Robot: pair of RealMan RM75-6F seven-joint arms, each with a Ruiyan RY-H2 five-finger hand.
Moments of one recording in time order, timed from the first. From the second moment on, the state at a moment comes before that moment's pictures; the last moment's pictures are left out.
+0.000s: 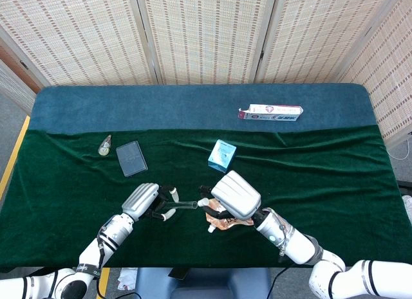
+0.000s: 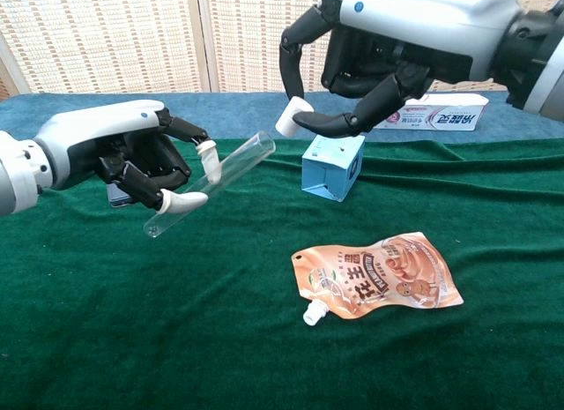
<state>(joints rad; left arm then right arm) -0.63 -1.41 -0.19 -1.86 1.17 0.94 -0.01 0.71 -1.33 0.19 -1.91 -1.53 1.04 -0.32</state>
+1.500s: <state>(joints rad) -0.67 -1.40 -0.19 -1.88 1.10 0.89 -0.08 0.78 -1.41 0.18 -1.85 -1.48 1.02 -0.40</state>
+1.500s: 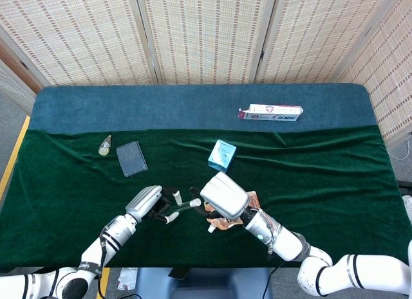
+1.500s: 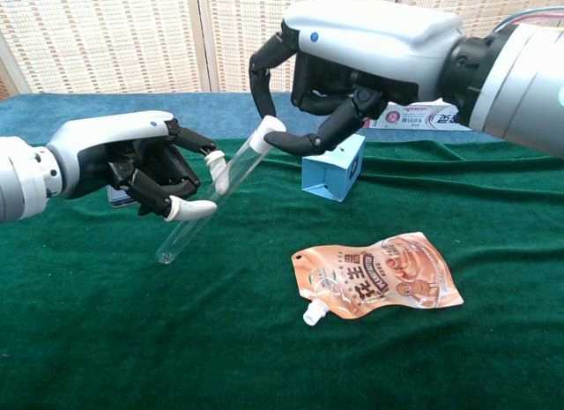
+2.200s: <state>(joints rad) -0.68 -1.39 -0.18 -1.85 1.11 0.90 -0.10 0.80 -1.44 0.18 -1.82 -1.44 1.01 -0.40</state>
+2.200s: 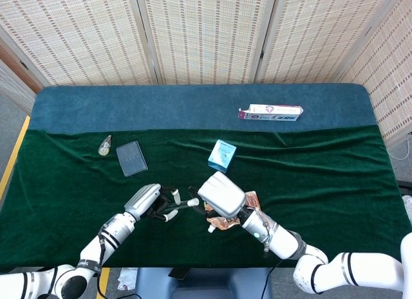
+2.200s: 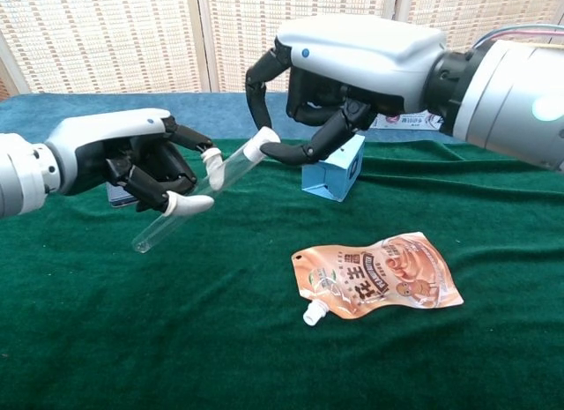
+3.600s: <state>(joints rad) -0.69 -1.64 -0.07 -1.45 1.00 1.08 0.69 0.54 -1.14 0.12 -1.85 -1.45 1.24 -0.27</state>
